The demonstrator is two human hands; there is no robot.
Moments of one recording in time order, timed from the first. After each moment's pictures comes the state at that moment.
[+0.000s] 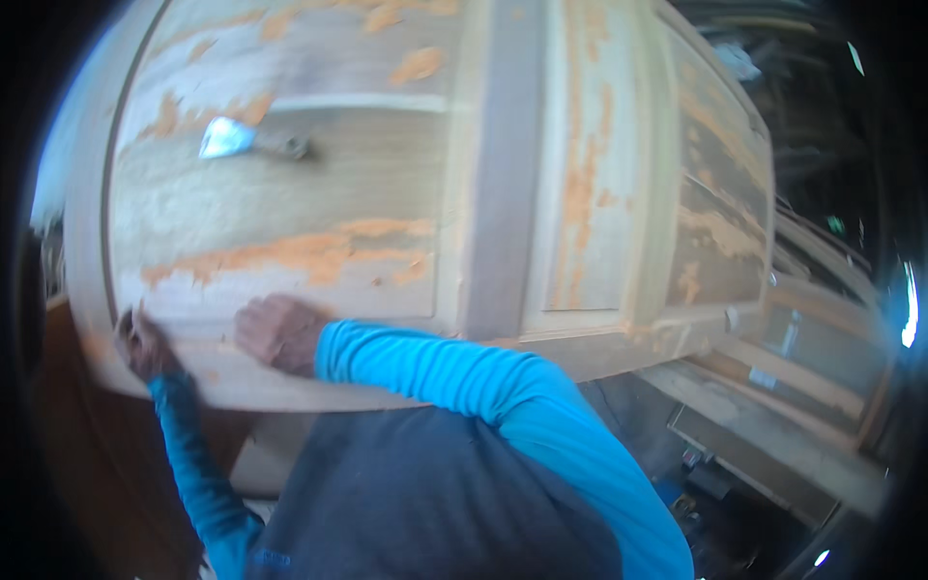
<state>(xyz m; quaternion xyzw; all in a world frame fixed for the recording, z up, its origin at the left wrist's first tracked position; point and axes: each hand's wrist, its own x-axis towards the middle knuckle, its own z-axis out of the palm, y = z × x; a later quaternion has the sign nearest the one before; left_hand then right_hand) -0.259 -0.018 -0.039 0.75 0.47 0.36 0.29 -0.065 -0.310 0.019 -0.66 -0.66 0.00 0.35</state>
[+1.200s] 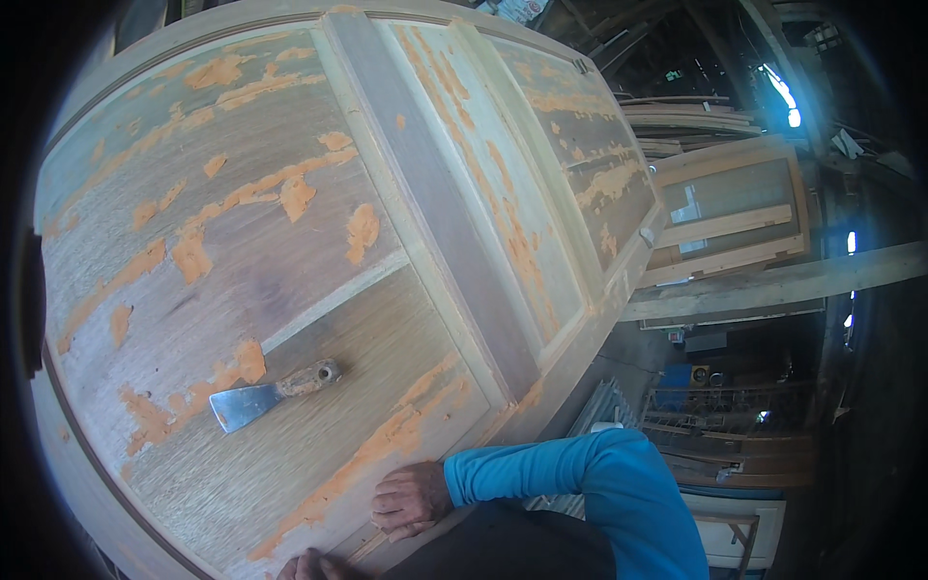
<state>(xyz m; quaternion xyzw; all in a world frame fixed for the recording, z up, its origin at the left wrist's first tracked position) -0.225 -0.054 0.019 0.90 0.16 0.18 0.36 -0.063 -0.305 0.038 -0.74 -0.55 0.16 0.36</state>
